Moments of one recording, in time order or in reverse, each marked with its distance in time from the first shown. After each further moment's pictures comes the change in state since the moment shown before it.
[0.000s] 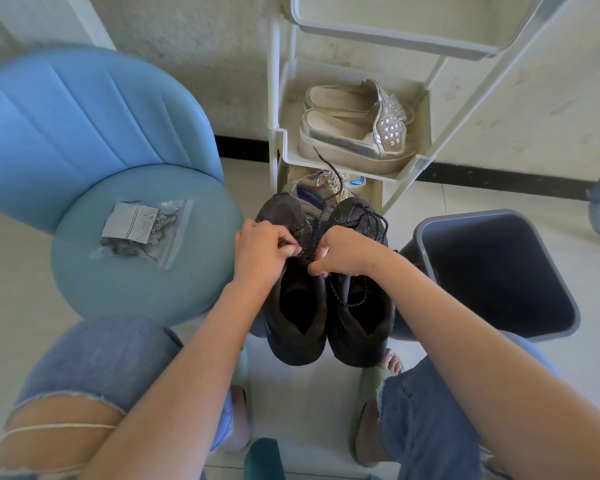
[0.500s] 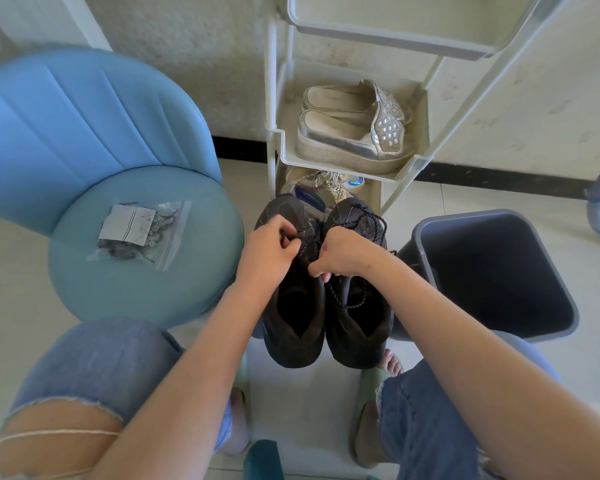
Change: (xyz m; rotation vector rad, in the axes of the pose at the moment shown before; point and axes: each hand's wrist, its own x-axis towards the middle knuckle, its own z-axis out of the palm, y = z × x) left_hand -0.005 0.013 -0.003 -0.225 -0.067 -0.103; right_hand -0.001 -0.005 -0.001 0.037 -0.010 0.111
